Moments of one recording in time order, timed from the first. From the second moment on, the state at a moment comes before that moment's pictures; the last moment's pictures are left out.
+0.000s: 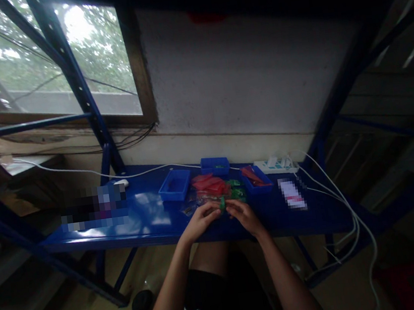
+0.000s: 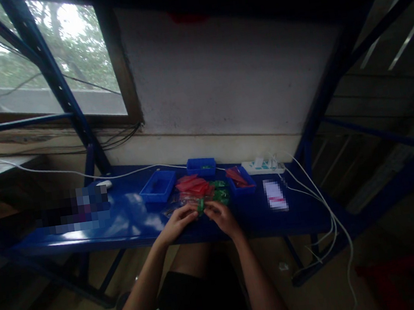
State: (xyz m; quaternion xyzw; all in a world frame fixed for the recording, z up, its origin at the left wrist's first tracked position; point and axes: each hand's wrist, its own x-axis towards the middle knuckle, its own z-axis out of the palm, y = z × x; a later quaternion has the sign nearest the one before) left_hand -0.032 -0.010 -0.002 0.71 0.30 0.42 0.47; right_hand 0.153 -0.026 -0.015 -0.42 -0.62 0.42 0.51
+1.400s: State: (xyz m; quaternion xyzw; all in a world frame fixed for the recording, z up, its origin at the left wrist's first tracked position) left_hand -0.025 -0.005 -0.010 0.62 0.37 0.48 0.49; right_hand 0.155 -0.029 -0.013 -0.43 -0.59 0.41 0.55
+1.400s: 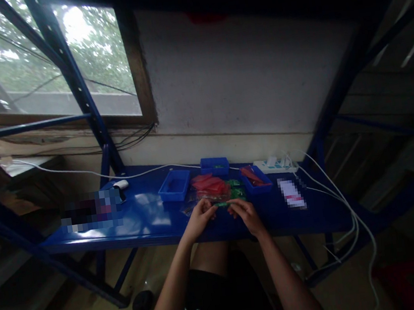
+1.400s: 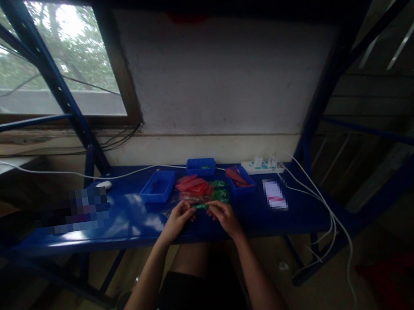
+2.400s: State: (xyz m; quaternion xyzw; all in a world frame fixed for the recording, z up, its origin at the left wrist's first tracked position) left_hand -0.022 -0.010 -0.011 0.66 0.34 0.45 0.49; right_hand 0.179 0.097 0.063 -0.57 -0.71 0.16 0.38
